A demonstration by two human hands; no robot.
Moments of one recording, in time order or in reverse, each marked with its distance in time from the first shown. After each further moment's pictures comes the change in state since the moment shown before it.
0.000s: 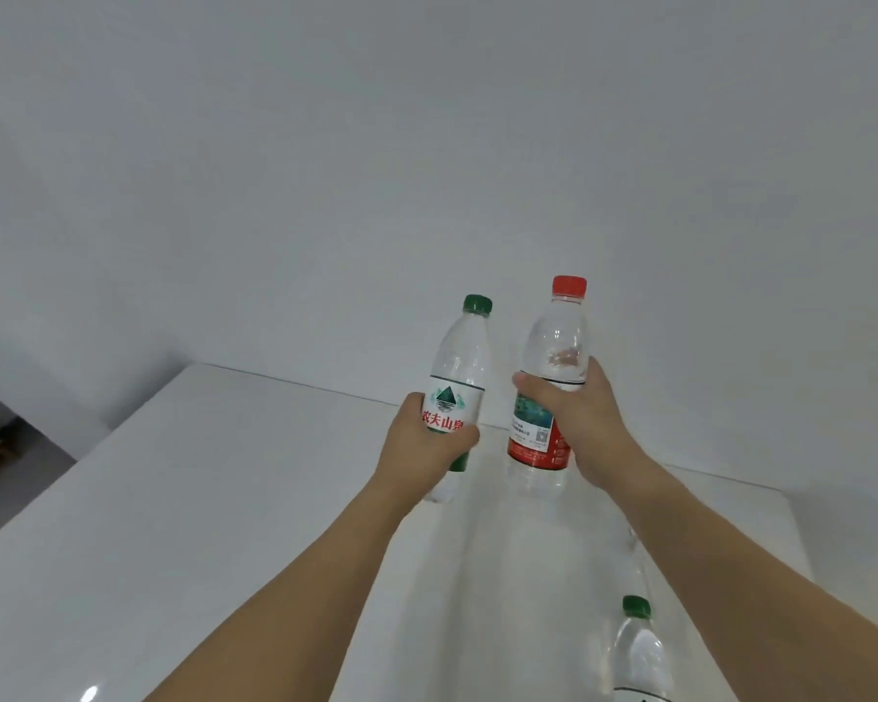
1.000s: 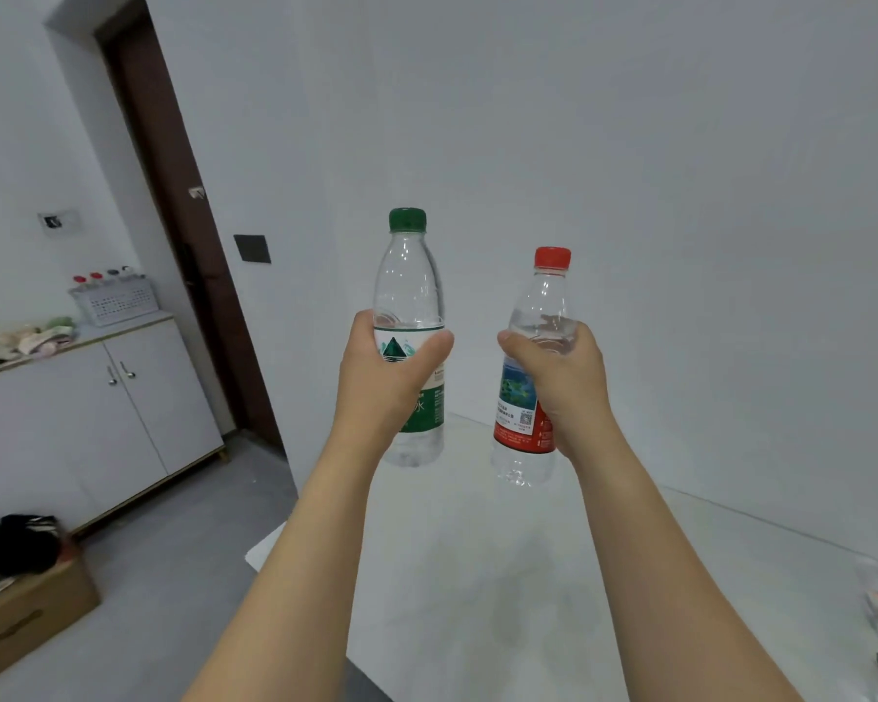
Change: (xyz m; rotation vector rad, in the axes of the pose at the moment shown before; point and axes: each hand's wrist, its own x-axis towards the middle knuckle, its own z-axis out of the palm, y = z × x) left_hand -0.311 0.050 -0.464 -0.219 0.583 0.490; right_hand -0.349 -0.150 0.374 0.143 -0.249 -0.397
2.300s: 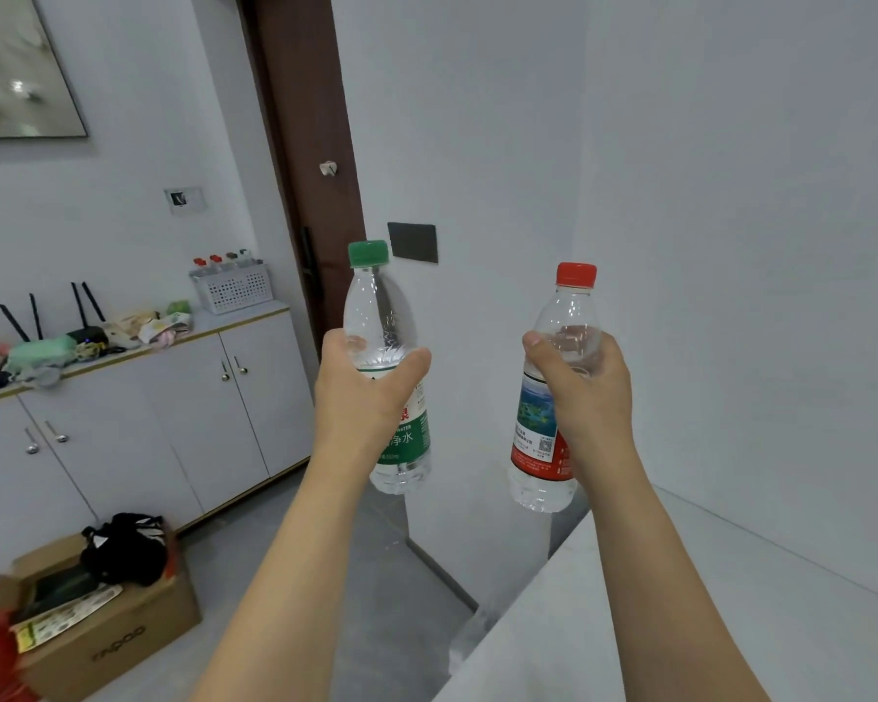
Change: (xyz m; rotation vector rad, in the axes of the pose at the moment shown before) left_hand 0.341 -0.230 -0.324 0.148 0.288 -0.130; right_hand 0.185 0.182 0.458 -0.017 -0.070 -0.027
